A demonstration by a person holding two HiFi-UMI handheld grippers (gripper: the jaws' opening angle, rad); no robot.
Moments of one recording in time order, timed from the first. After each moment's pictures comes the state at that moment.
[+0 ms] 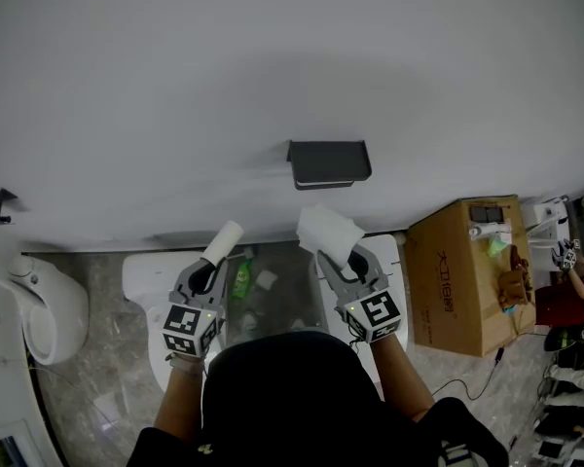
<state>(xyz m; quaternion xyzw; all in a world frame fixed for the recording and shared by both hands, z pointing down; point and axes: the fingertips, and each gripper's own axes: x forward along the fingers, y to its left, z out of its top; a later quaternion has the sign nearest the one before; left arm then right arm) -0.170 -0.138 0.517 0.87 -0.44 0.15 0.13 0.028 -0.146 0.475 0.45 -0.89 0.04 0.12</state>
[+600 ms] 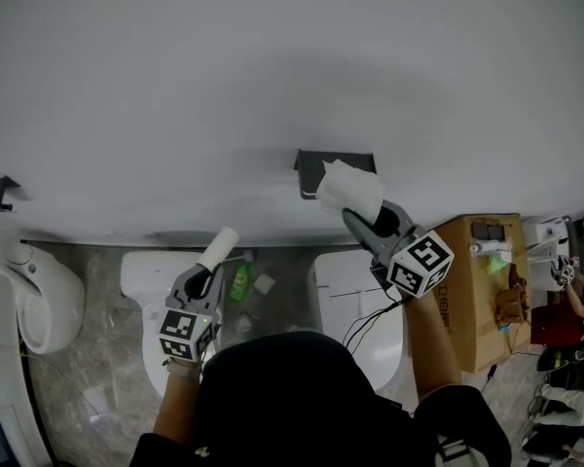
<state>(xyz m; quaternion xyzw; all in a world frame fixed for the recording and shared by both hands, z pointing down) -0.180 -0.137 0.523 0.86 -0.47 0.15 0.14 0.060 -0.229 0.405 0.35 -0.93 0.08 0.08</state>
